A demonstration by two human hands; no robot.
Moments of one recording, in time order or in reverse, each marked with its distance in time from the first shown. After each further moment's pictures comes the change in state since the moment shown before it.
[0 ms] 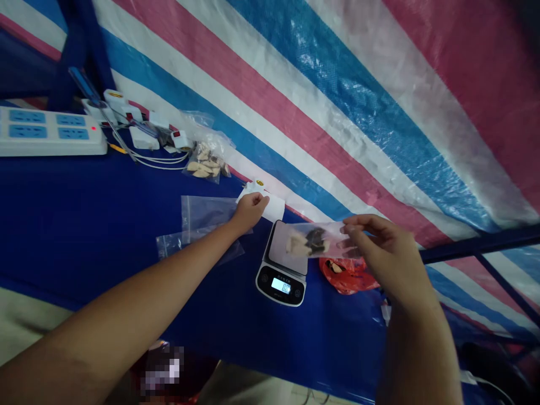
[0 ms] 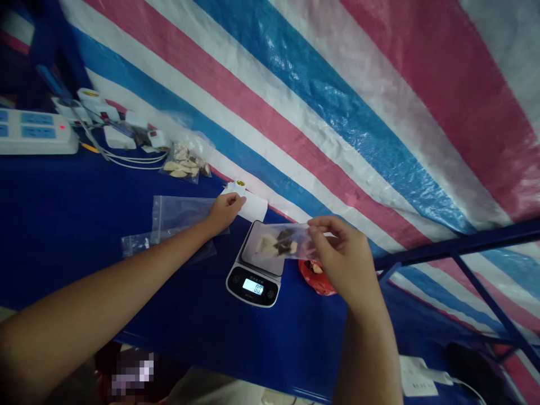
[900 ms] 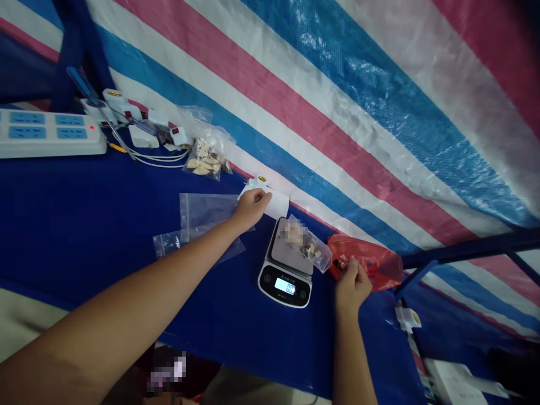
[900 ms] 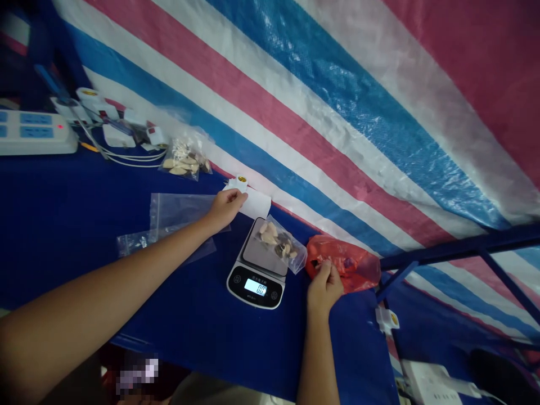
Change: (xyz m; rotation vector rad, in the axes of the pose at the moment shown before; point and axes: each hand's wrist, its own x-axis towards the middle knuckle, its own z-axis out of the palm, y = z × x) left_hand 0.004 -0.009 0.001 0.082 0.003 0.014; right_hand -0.039 0.181 0.072 0.151 0.595 0.263
